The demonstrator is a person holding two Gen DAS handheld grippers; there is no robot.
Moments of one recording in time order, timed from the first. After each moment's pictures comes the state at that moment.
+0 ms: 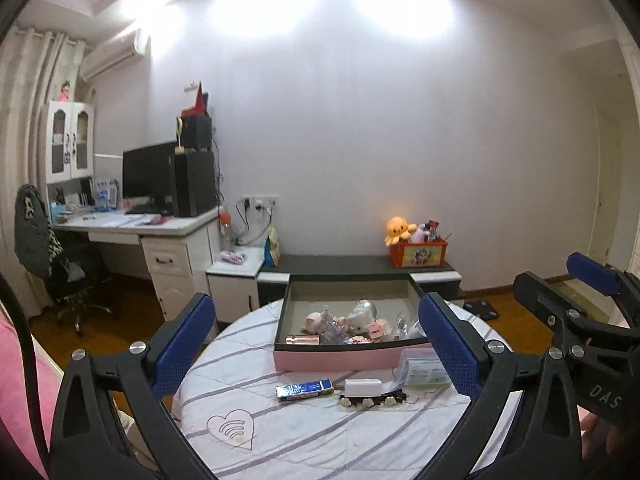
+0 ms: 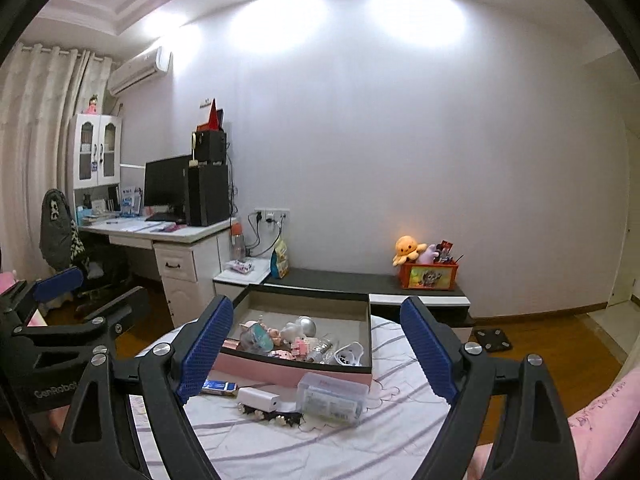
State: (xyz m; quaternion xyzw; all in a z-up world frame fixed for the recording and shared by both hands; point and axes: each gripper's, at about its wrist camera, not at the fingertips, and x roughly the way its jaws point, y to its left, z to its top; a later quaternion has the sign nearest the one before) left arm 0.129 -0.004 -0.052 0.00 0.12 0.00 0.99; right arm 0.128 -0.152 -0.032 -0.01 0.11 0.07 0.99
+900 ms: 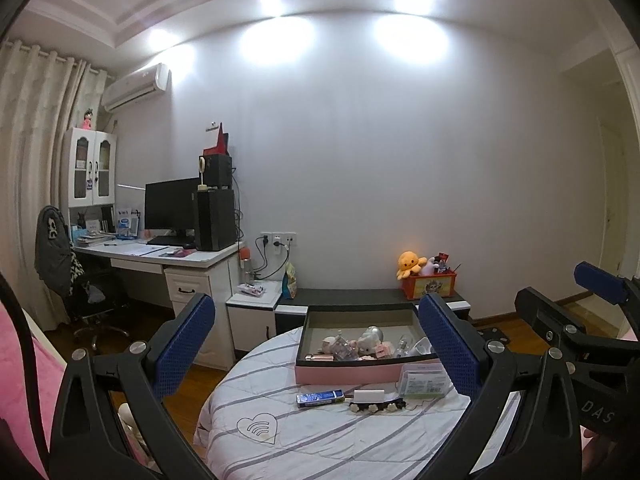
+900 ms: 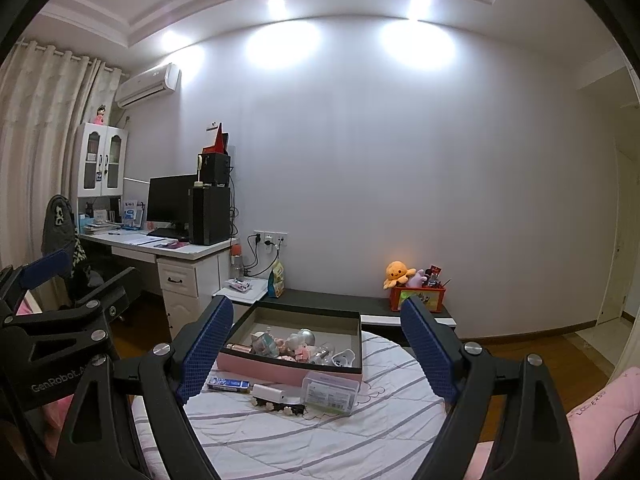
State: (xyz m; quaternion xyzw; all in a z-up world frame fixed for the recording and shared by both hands) left arm 0.051 -0.001 -0.023 0.00 0.05 0.03 1.00; right arm 0.056 -0.145 -0.011 -0.02 0.06 0.06 1.00
